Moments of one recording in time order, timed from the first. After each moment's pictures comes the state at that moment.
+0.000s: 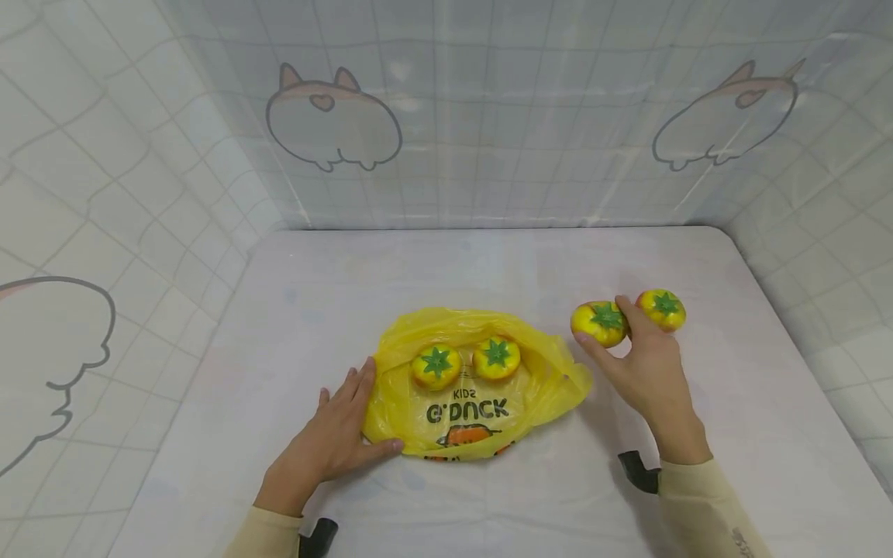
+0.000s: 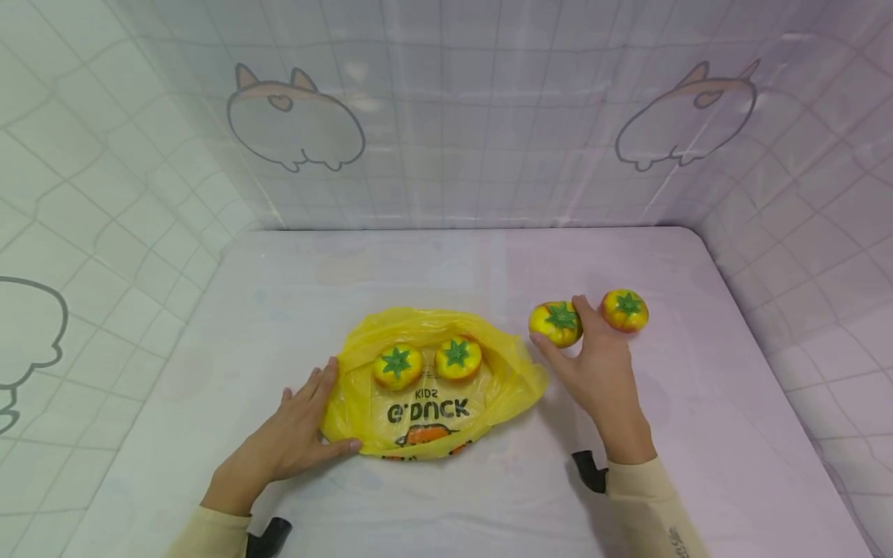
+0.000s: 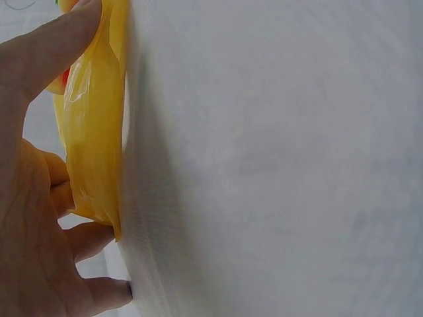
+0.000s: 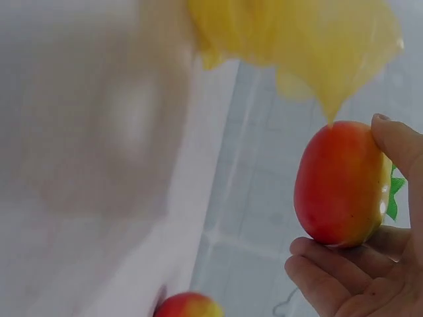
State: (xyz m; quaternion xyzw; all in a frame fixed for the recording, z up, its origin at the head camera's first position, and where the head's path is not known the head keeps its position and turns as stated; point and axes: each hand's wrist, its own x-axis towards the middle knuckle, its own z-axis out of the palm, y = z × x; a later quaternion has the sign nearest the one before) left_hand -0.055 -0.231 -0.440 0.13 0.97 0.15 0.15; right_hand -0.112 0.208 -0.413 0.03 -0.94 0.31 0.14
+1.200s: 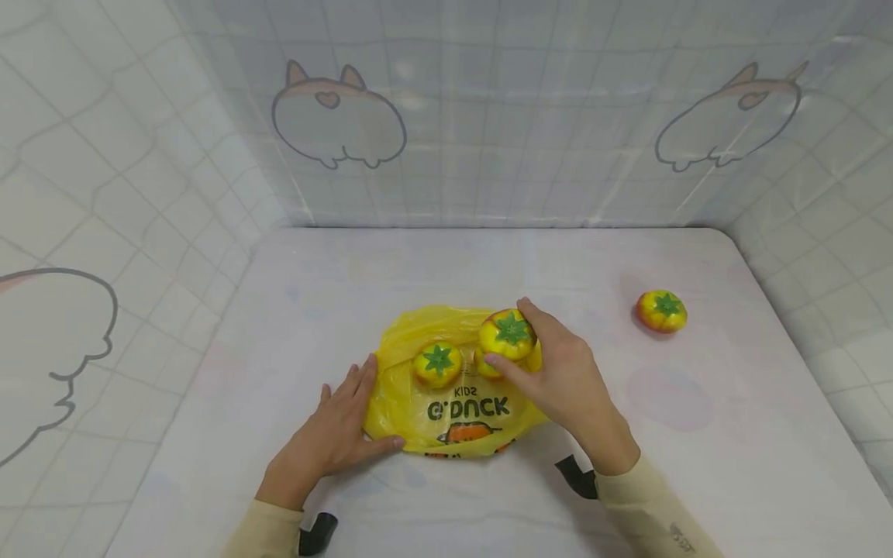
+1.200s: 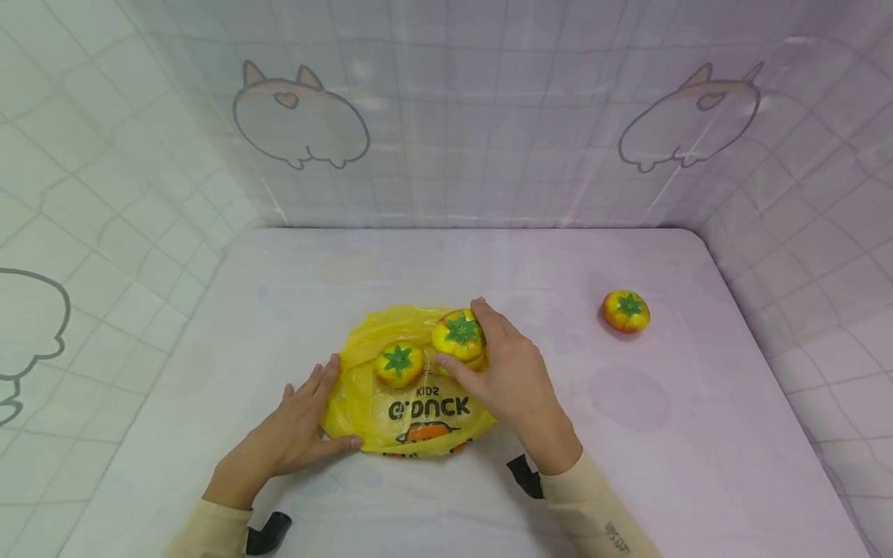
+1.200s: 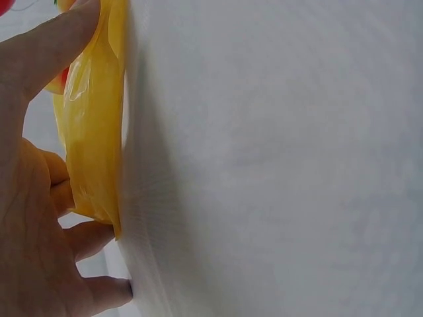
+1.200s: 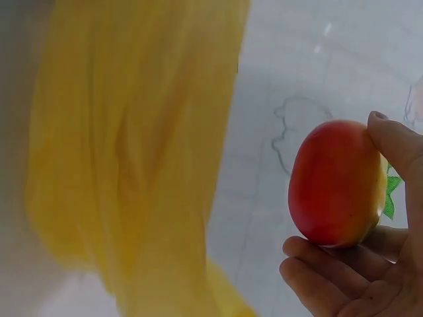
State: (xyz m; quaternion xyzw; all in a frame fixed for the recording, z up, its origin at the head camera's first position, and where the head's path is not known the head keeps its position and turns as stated) left_hand -0.056 -0.232 -0.442 0.13 0.97 0.14 0.15; right_hand -0.099 0.110 -0.385 0.16 -0.92 0.35 0.10
